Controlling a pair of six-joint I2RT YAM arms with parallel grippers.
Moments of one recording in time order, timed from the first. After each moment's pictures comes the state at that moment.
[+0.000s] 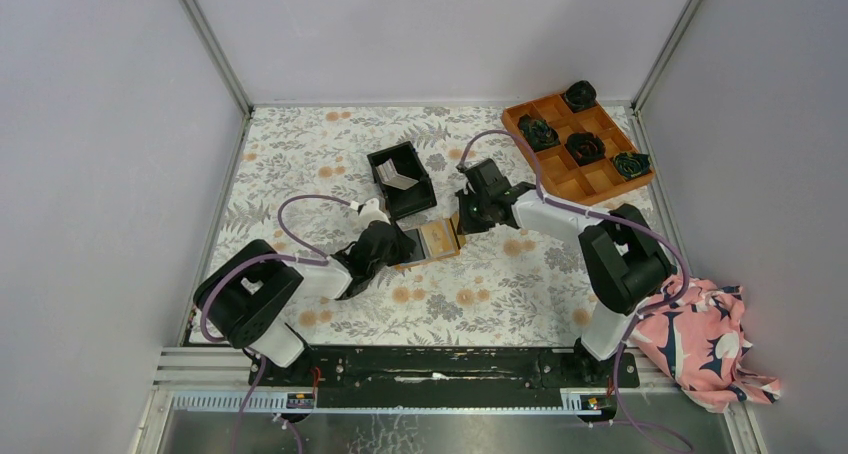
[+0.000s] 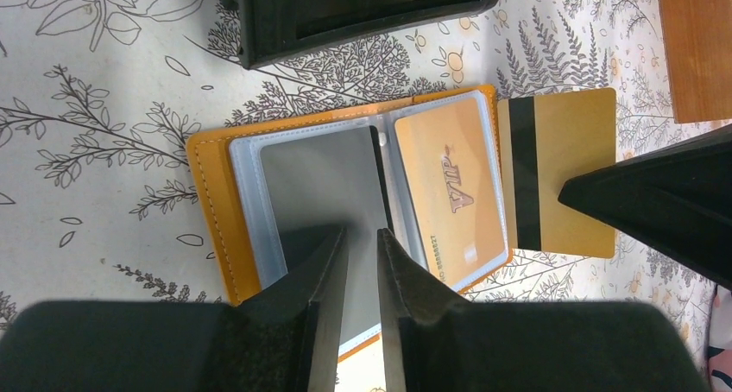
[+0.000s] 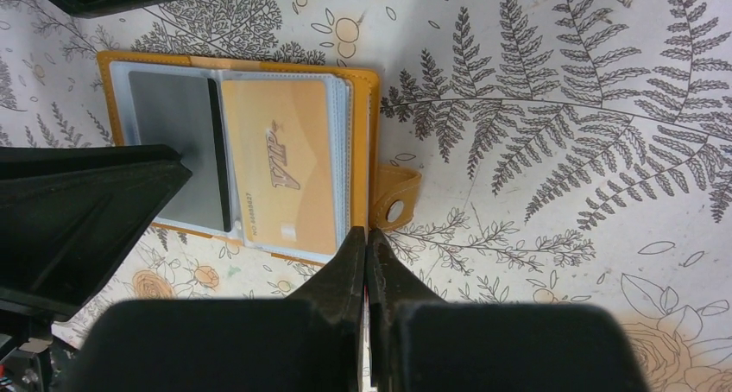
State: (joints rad) left arm -0.69 1.55 0.45 0.51 -0.23 -0.88; right arm 0.60 1.76 1.10 -0.33 -0.12 0.39
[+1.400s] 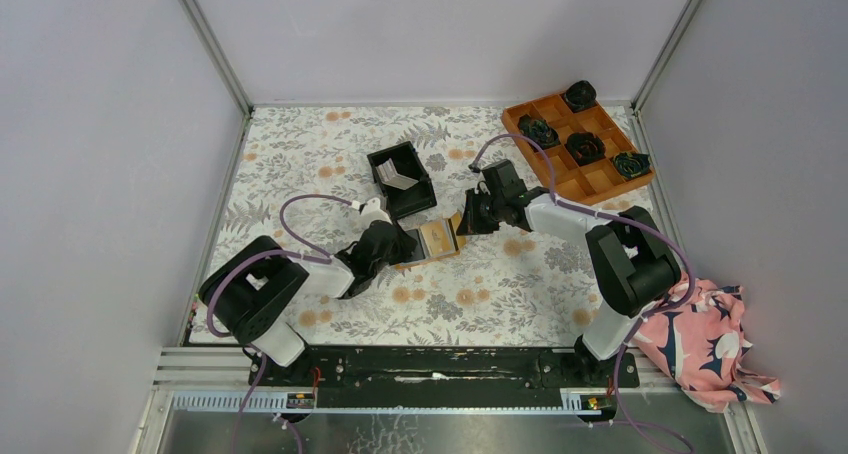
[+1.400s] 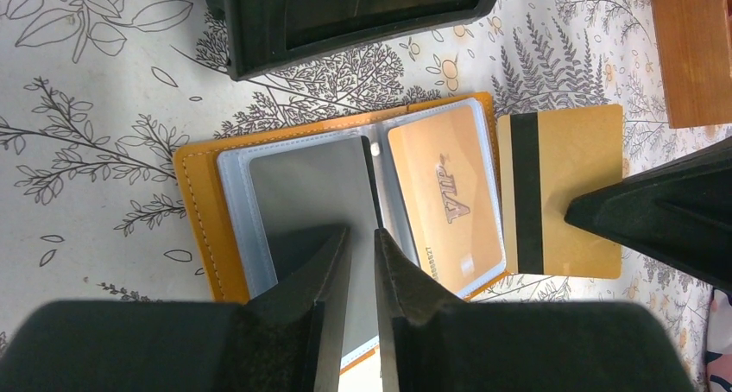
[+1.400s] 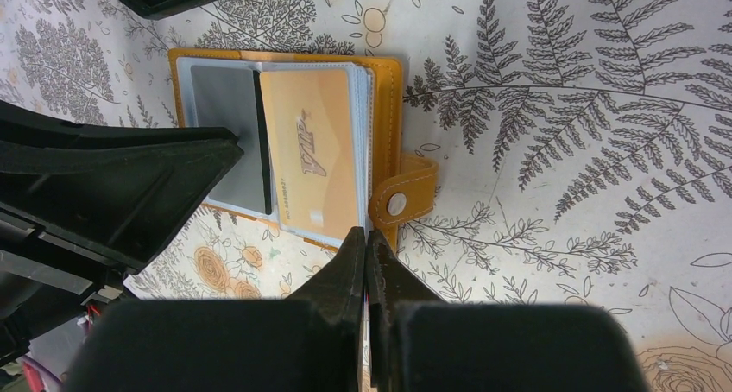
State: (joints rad) left arm -0.69 1.59 0.45 0.56 -0.23 -0.88; right arm 0.52 1.72 1.00 -0.20 -0.32 0.47
